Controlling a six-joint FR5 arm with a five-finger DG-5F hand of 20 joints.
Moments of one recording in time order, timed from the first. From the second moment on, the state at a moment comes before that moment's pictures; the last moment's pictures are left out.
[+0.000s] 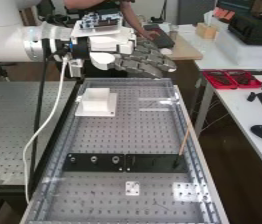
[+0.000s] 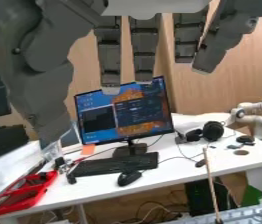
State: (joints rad) arm 1.52 -1.73 -1.79 -2.76 -1.60 -0.59
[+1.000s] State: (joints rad) arm 1.56 -1.65 -1.82 -2.84 -1.54 -0.68
